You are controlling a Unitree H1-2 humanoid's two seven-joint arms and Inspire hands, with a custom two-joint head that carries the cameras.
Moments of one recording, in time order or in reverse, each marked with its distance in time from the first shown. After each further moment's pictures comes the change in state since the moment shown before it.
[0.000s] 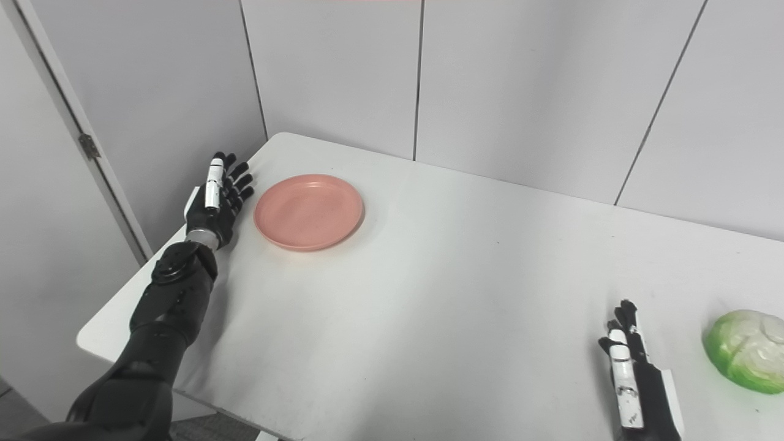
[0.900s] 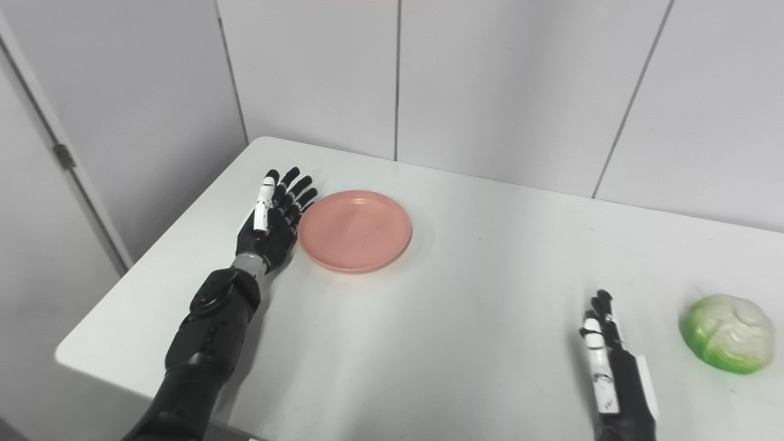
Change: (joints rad) left arm 0.063 -0.173 -0.067 -0.220 -0.088 0.128 -0.064; right arm 0.000 0.018 0.023 0.005 -0.030 -0.003 -0.020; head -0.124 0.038
